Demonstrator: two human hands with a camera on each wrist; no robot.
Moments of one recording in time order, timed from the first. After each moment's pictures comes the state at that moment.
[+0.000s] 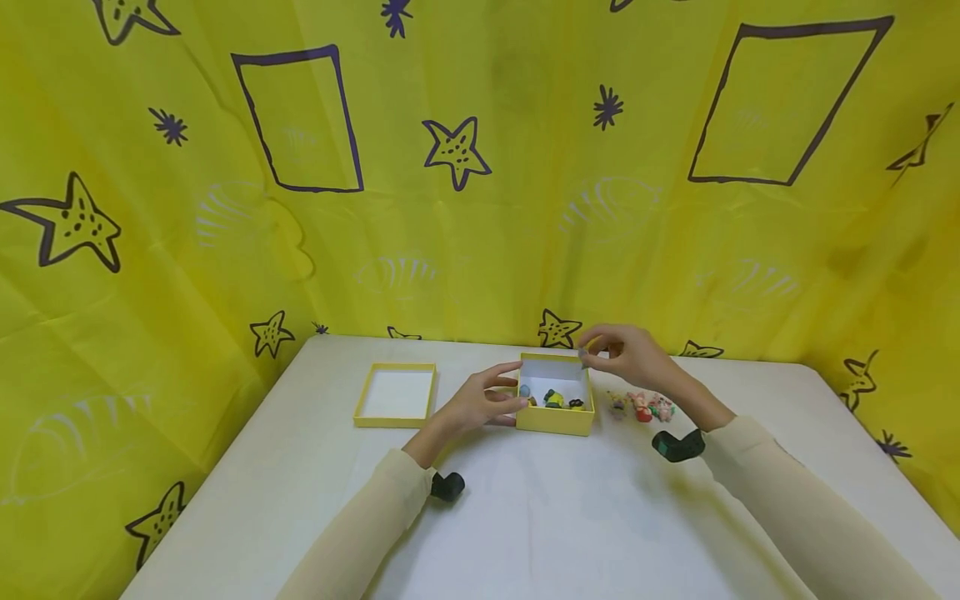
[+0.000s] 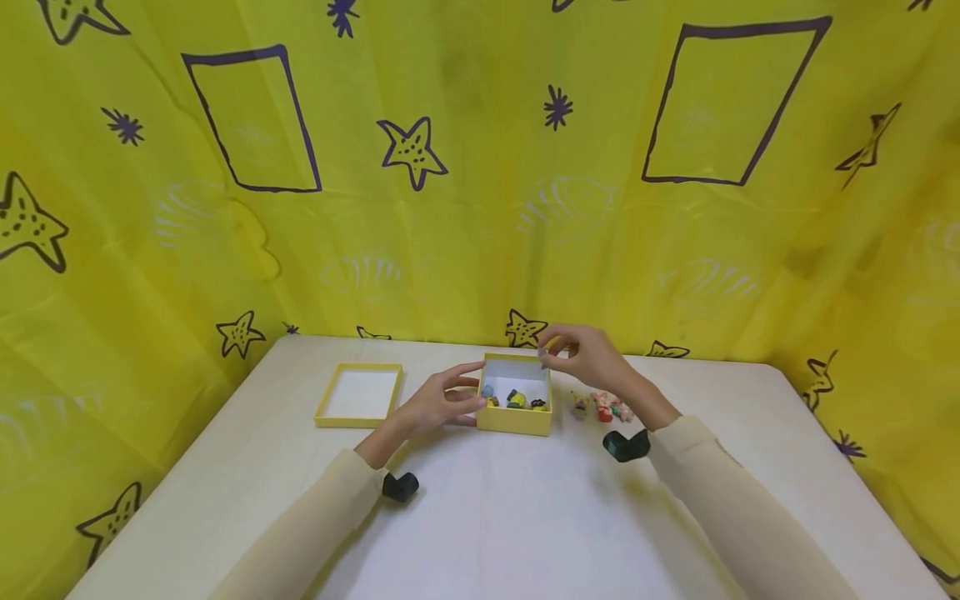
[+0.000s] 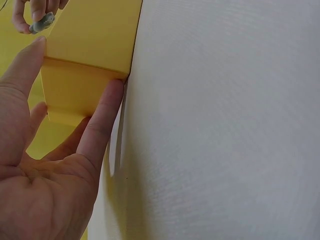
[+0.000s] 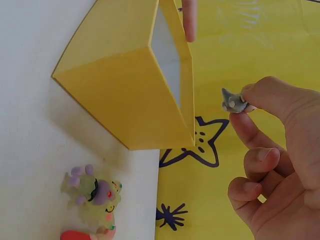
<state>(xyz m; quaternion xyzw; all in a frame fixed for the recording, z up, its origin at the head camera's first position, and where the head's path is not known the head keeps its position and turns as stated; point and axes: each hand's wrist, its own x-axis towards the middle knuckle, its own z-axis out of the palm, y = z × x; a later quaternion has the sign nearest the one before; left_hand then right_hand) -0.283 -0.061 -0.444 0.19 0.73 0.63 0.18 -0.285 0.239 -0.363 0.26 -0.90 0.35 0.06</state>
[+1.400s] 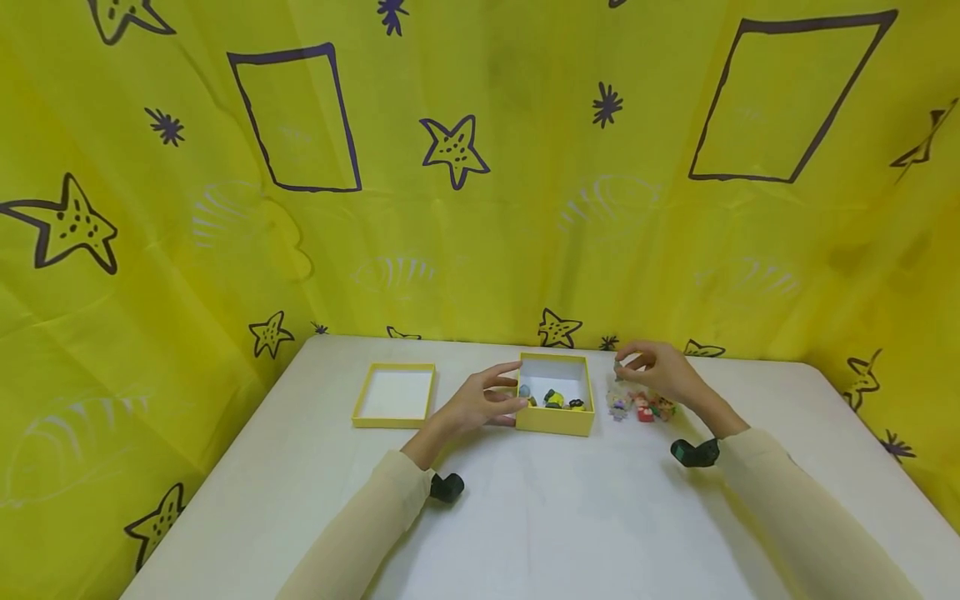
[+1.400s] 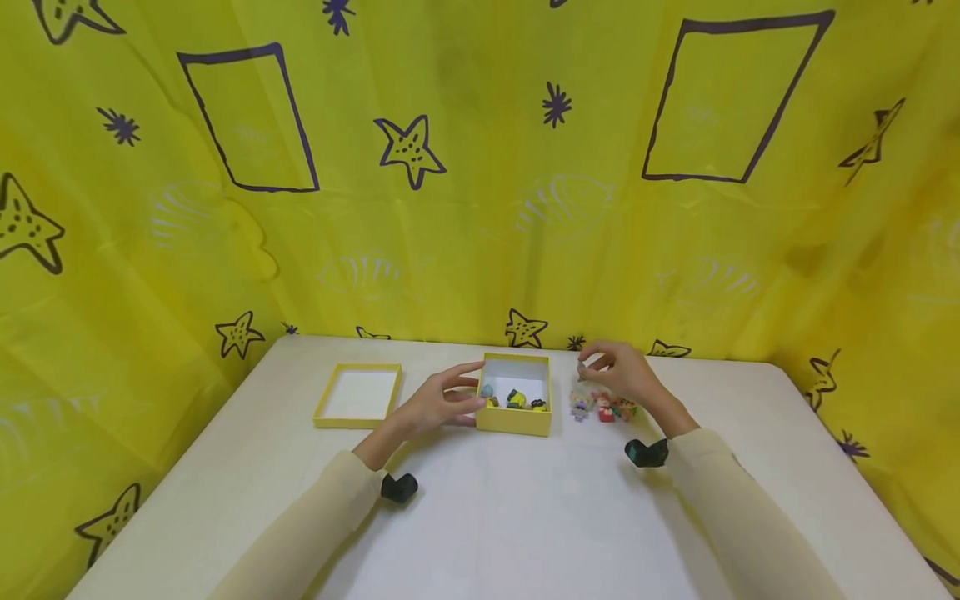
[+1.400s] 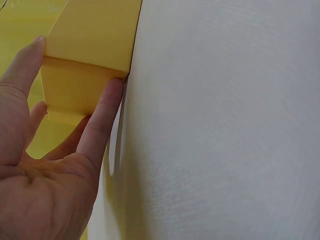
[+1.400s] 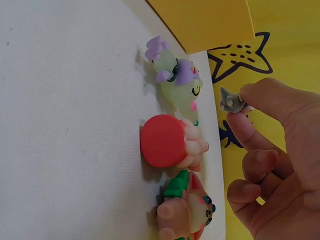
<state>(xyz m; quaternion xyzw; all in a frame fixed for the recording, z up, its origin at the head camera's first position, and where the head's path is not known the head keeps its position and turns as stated) -0.282 -0.061 -0.443 0.18 0.72 0.64 0.19 -0.300 0.298 -0.416 0.15 -0.92 0.37 0.01</state>
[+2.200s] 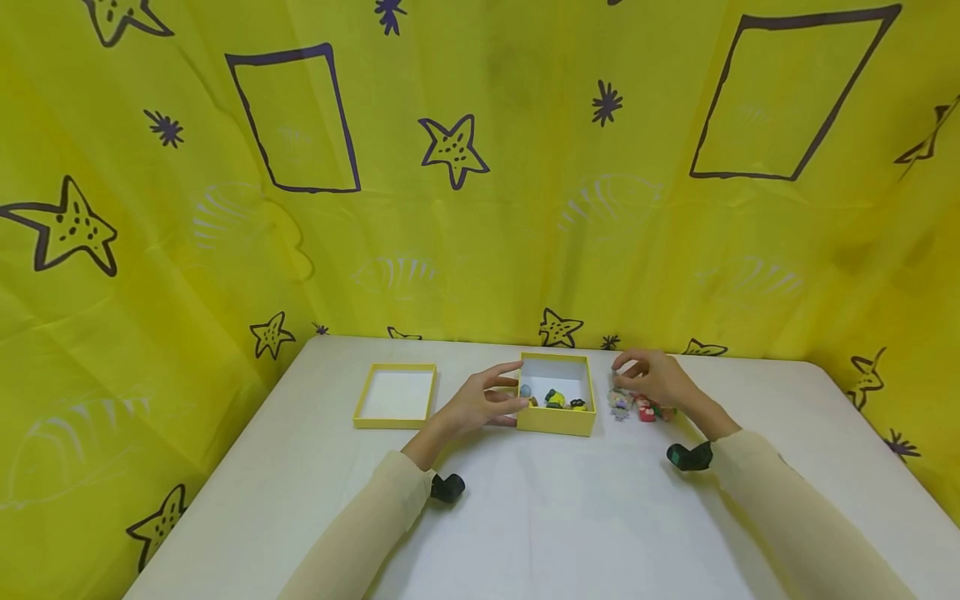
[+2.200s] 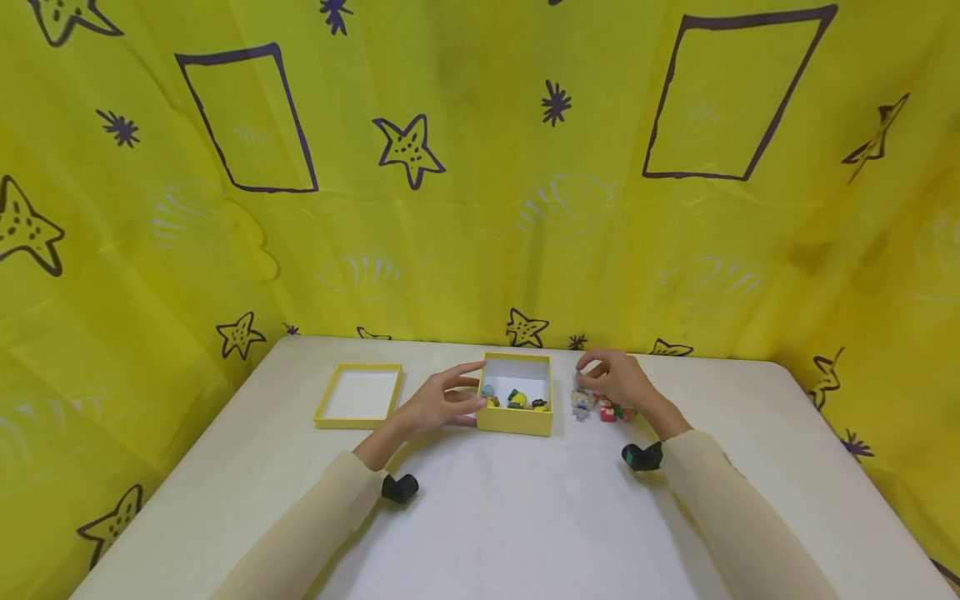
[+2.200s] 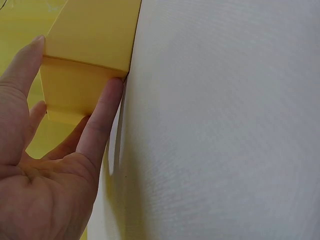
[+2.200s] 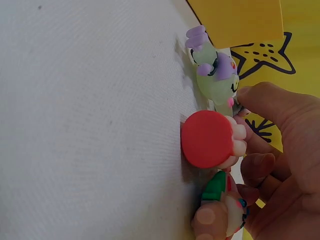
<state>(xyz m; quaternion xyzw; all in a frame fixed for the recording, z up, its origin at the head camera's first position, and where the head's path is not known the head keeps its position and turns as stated) -0.282 -0.060 -0.443 0.18 0.72 0.64 0.20 -0.306 0.294 -0.430 0.13 -0.92 0.36 -0.02</state>
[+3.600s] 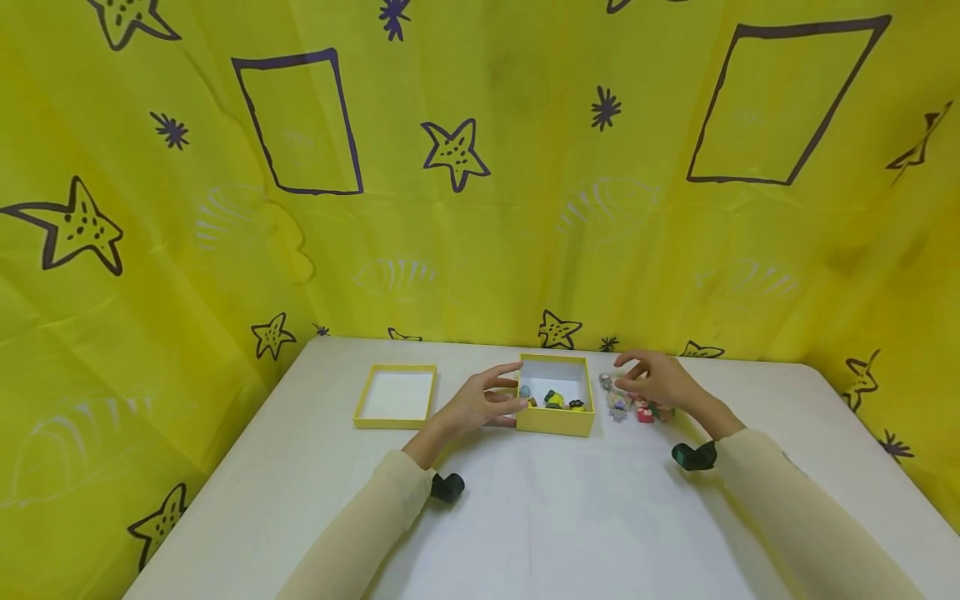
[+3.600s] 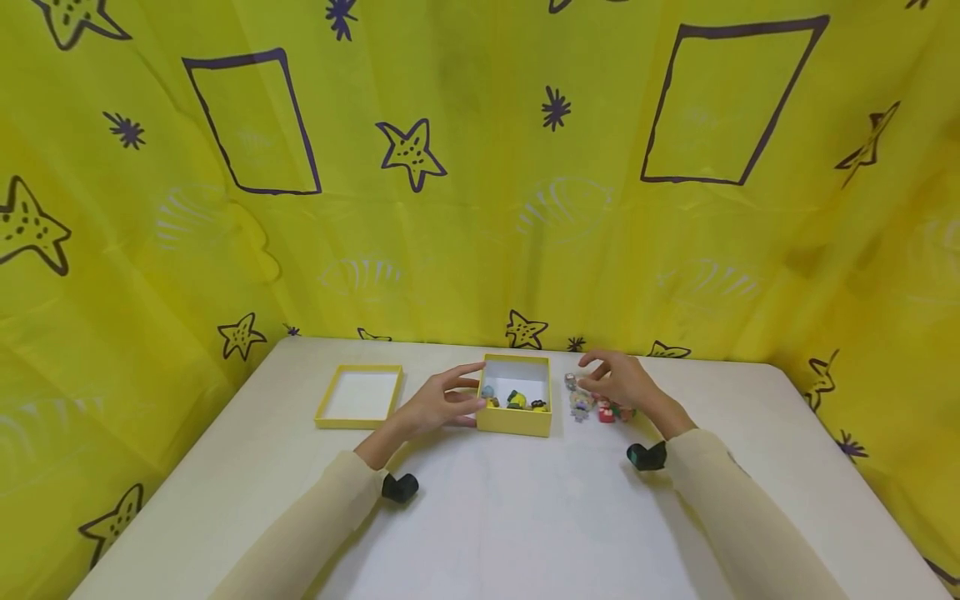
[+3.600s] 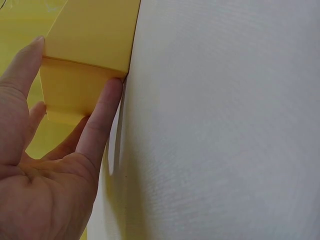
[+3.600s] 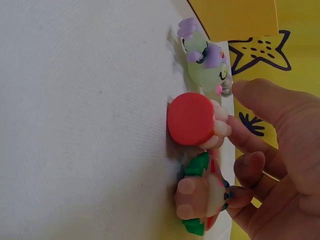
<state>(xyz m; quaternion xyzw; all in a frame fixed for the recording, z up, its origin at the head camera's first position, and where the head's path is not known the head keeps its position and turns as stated) -0.282 -0.060 -0.442 0.18 0.72 0.64 0.20 -0.303 0.298 -0.423 0.14 -0.93 0.33 -0.03</state>
